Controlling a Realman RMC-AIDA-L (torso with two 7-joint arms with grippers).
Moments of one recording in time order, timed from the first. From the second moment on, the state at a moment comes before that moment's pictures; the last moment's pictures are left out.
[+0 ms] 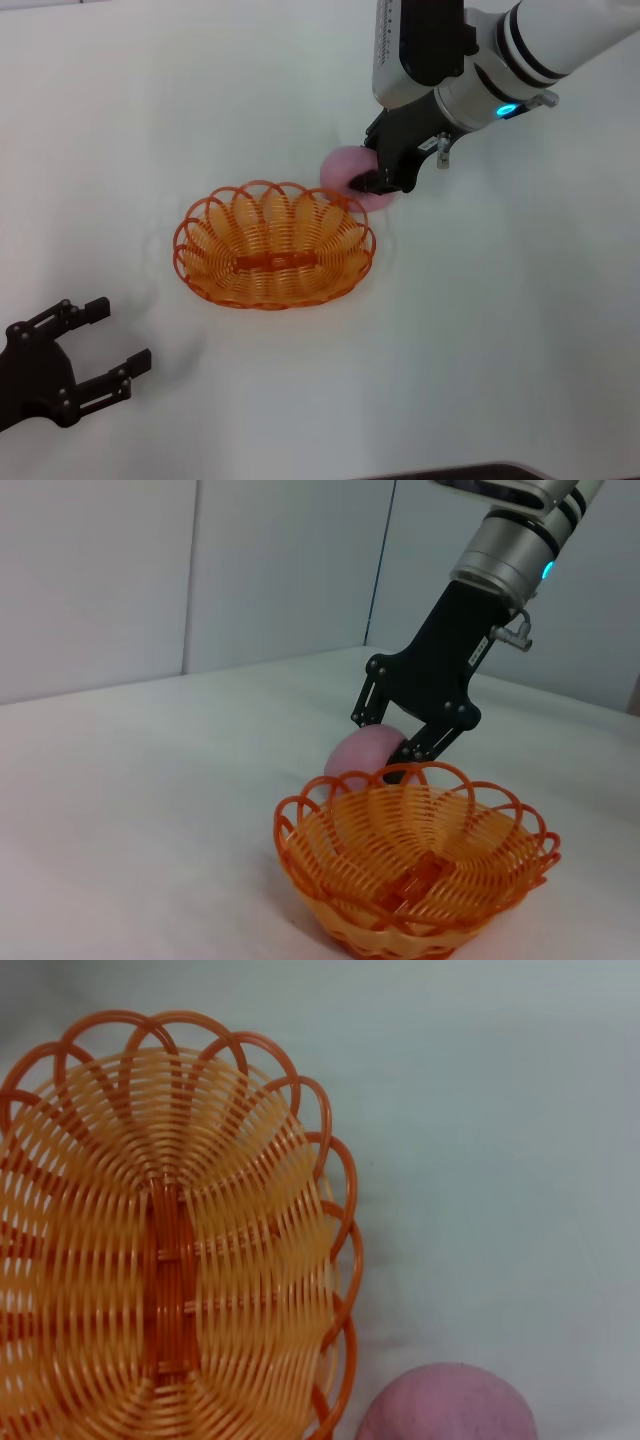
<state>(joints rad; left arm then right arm) -0.18 -2.17 0.38 0.65 2.20 1.69 -0.92 0.85 2.10 -1.27 -0.71 -2.46 -1.16 1.73</state>
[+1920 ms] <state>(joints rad) -0.19 -2.17 0.38 0.65 2.20 1.69 -0.94 0.62 2.09 -1.16 -1.04 -2.15 -1.38 1.70</state>
